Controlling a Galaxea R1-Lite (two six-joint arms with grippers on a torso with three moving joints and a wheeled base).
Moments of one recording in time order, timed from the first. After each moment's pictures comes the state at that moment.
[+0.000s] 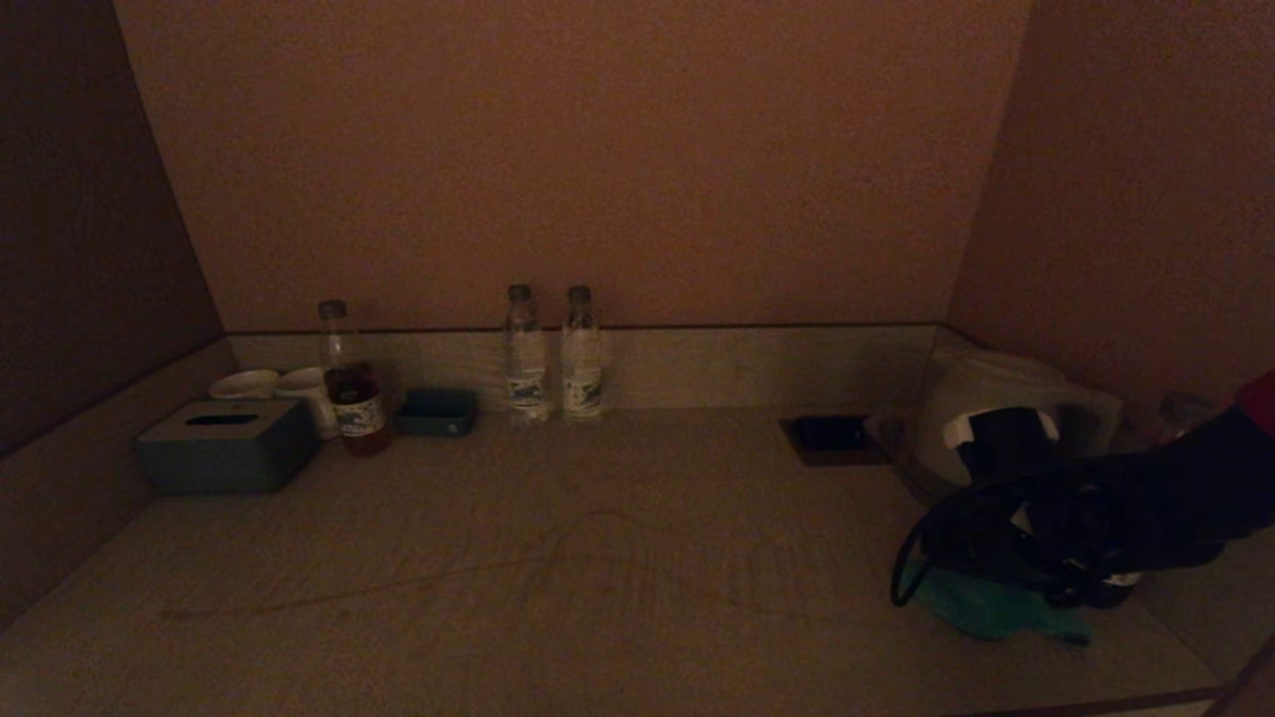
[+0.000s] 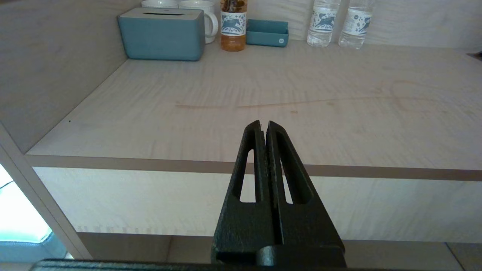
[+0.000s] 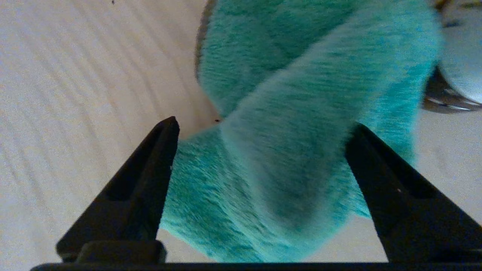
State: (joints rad) left arm 0.00 0.00 0.00 0.00 0.01 -0.07; right arm 0.02 1.90 -0.83 -0.14 -0.35 0.34
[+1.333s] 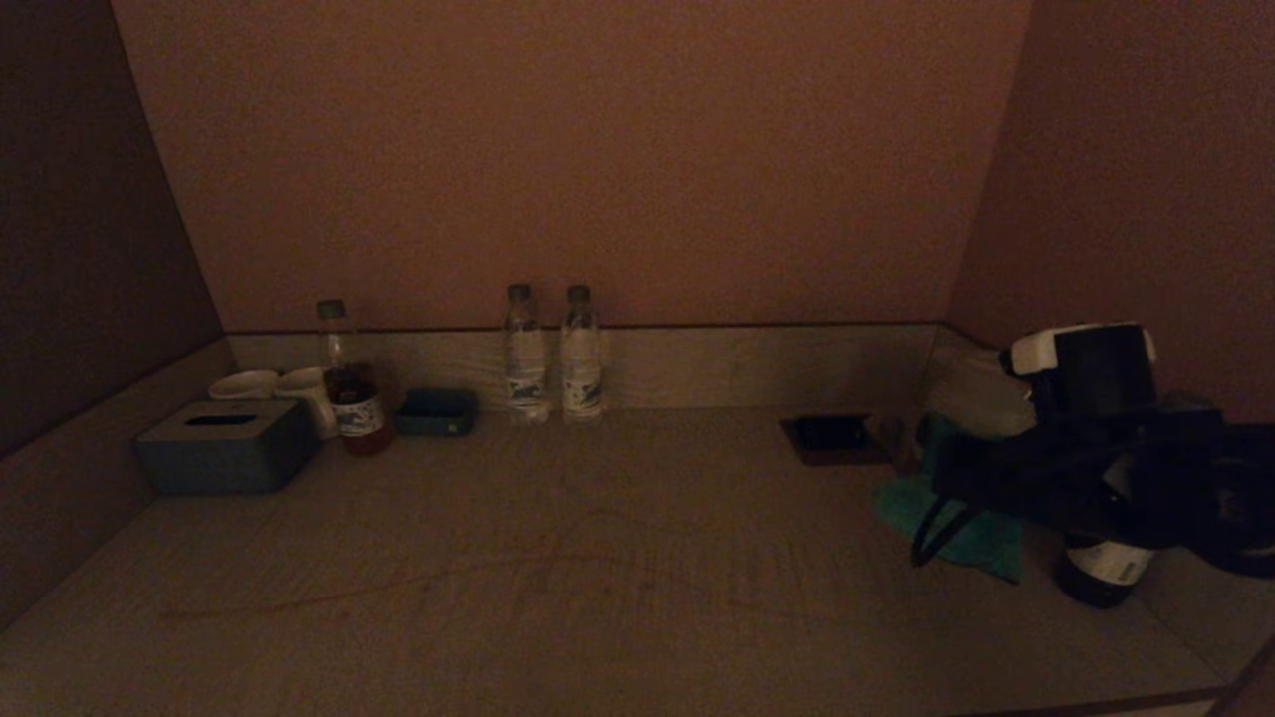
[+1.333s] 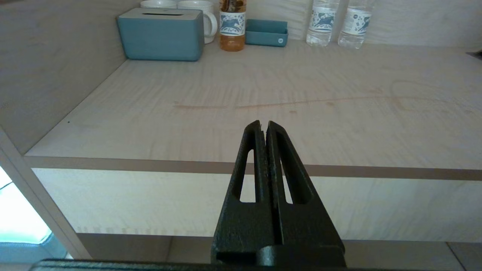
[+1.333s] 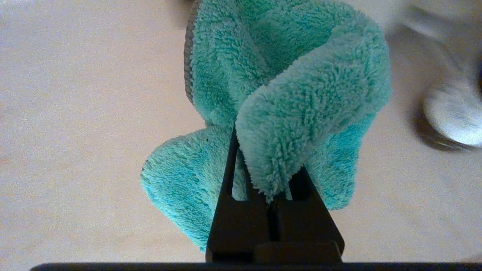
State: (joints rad) left arm 0.00 0.00 0.00 0.00 0.01 -0.07; right arm 0.12 1.60 -0.84 -0.14 -0.24 0.36
